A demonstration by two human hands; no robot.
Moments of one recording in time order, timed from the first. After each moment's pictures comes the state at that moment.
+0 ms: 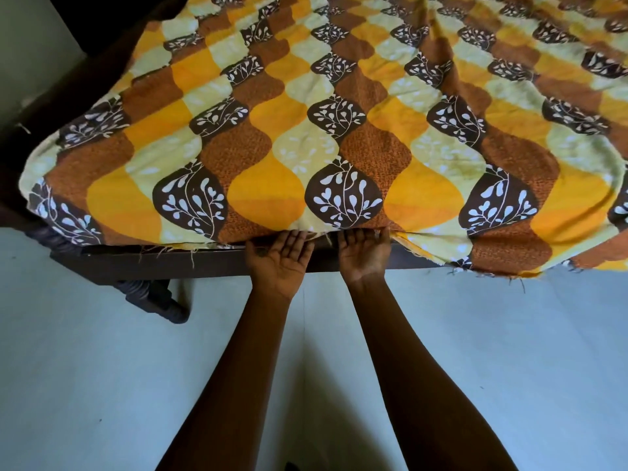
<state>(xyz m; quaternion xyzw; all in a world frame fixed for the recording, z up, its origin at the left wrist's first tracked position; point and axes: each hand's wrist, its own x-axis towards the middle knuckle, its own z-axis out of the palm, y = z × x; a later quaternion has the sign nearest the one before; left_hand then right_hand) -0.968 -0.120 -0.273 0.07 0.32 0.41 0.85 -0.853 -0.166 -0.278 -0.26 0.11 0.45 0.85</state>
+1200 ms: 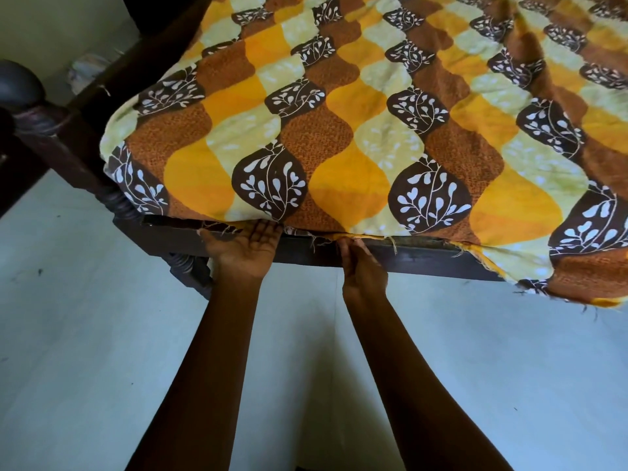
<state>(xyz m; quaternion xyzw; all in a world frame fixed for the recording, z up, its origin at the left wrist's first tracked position) -1.083 -0.058 -0.251 -0.01 0.32 0.51 0.80 -0.956 -0.140 -0.273 -0.42 0.15 0.47 0.76</state>
